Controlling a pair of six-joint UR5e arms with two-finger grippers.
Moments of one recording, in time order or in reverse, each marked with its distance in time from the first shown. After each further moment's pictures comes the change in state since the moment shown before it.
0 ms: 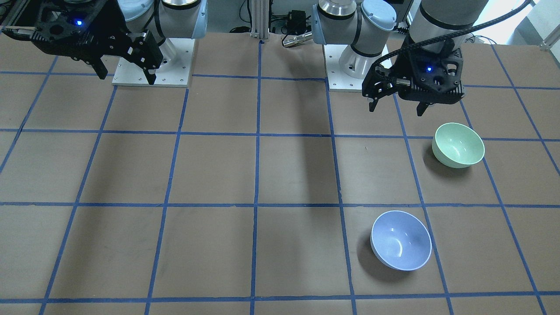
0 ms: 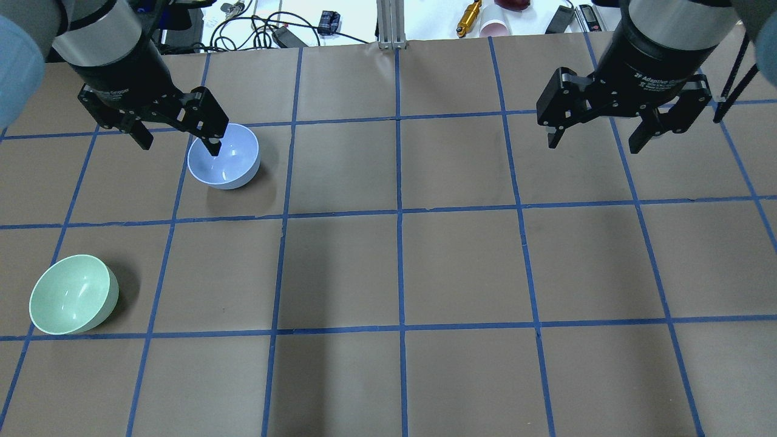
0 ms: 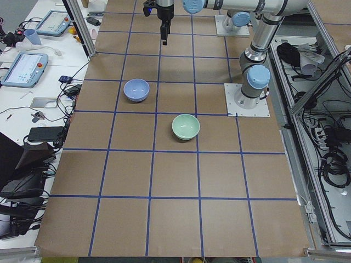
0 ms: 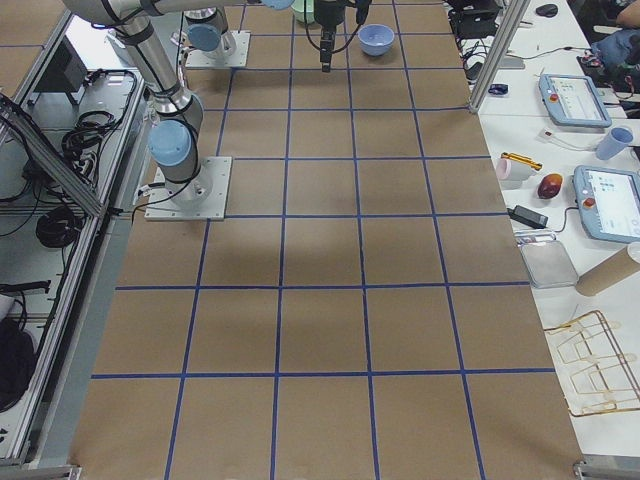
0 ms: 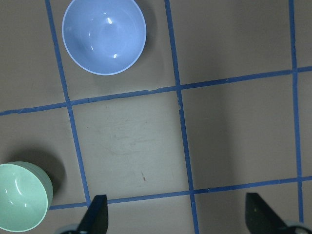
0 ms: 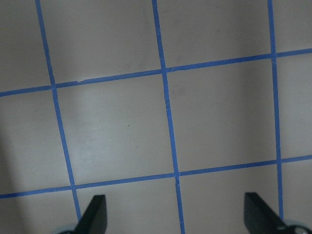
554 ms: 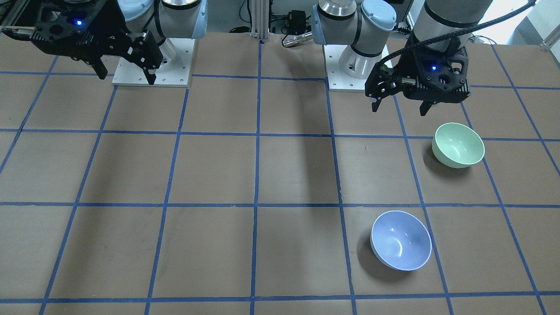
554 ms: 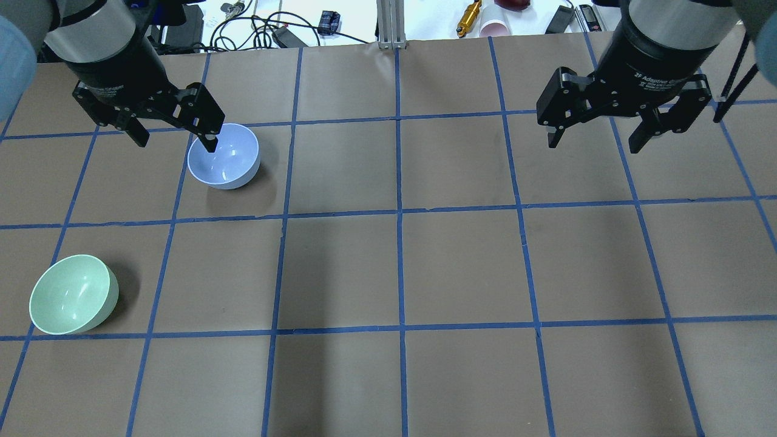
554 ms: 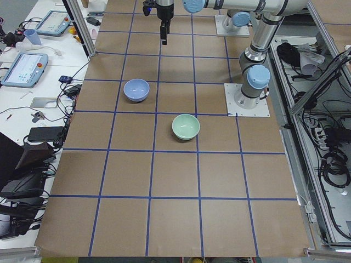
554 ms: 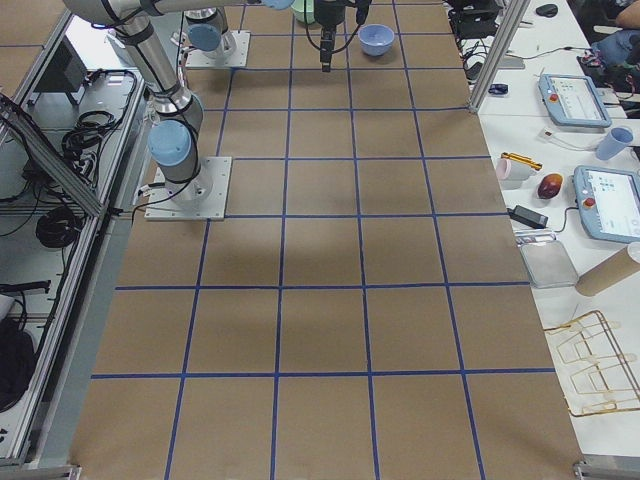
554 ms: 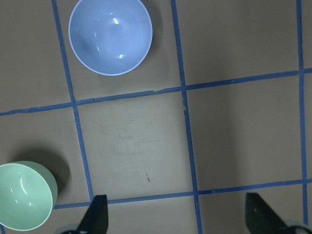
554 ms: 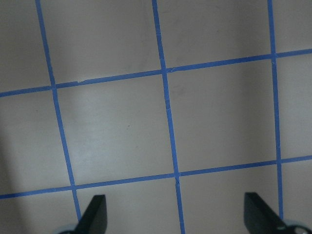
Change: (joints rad) left arm 0.013 -0.001 0.009 -0.002 -0.006 -0.002; right arm 0.000 0.000 -0.001 0.000 0.000 0.000
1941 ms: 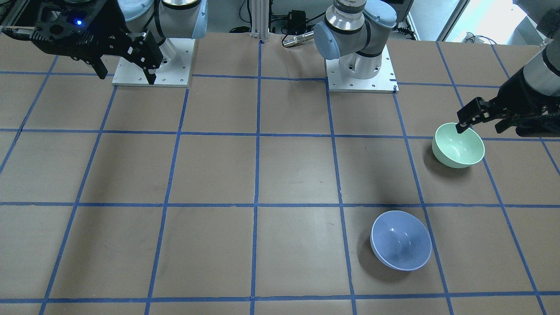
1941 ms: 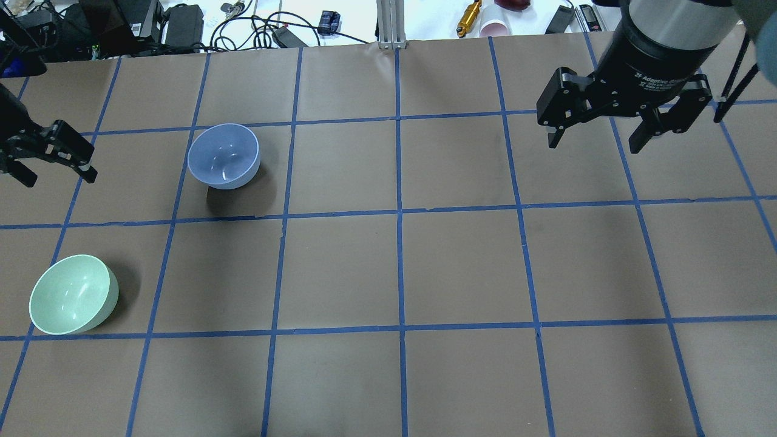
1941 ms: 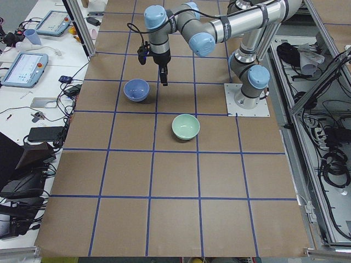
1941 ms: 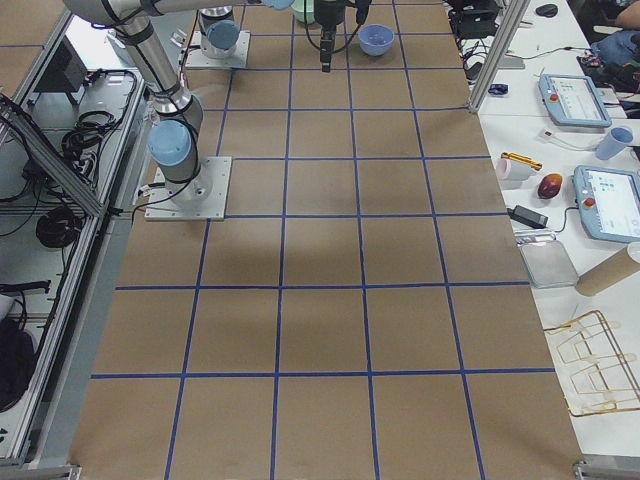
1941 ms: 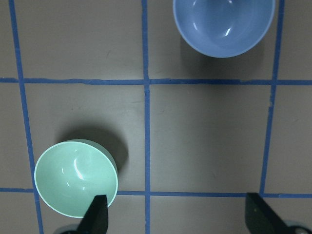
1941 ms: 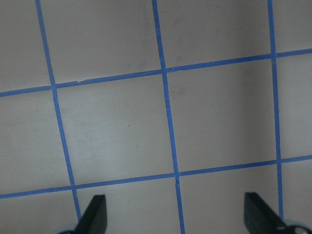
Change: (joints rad) left arm 0.451 -0.051 -0.116 0.078 -0.004 0.320; right arm 0.000 0.000 0.000 0.001 0.000 0.000
